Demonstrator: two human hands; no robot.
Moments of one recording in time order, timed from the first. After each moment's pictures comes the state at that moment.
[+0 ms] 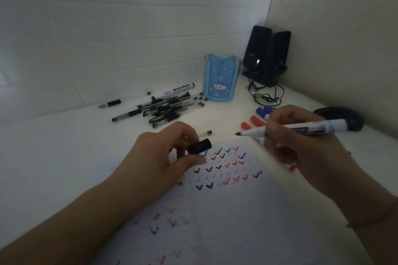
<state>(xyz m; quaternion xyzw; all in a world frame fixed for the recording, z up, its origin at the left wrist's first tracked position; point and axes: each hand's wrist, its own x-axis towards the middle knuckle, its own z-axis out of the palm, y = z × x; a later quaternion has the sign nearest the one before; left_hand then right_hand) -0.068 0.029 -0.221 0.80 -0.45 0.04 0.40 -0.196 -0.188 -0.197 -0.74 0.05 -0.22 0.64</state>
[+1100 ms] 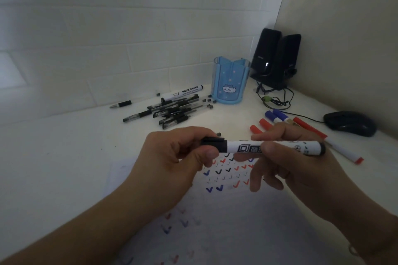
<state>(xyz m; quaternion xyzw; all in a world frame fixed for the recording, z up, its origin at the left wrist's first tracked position) -0.083 0.031 -0.214 0.69 -0.46 0.02 0.56 -0.197 -0.148 -0.192 -0.72 -0.02 -0.16 0.67</state>
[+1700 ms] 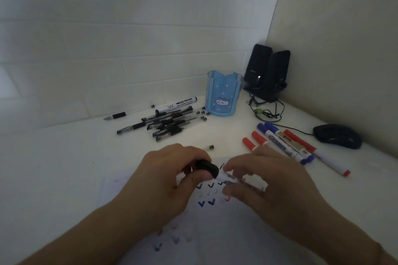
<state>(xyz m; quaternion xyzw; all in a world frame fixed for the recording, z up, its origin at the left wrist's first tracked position) -0.074 0.031 -0.220 0.77 -0.50 0.13 0.38 -0.196 -0.138 -0.194 -0.97 0.03 -0.16 0.16</state>
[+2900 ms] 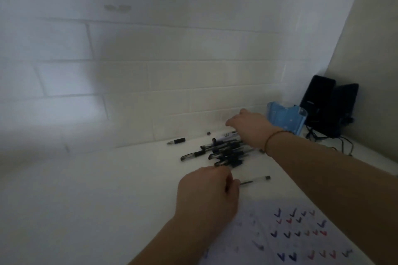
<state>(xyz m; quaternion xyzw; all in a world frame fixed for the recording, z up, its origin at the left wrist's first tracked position) -0.022 0.046 -0.224 0.91 -0.30 0.15 0.24 0.084 -0.168 -0.190 -0.97 -0.03 -0.06 -0.22</state>
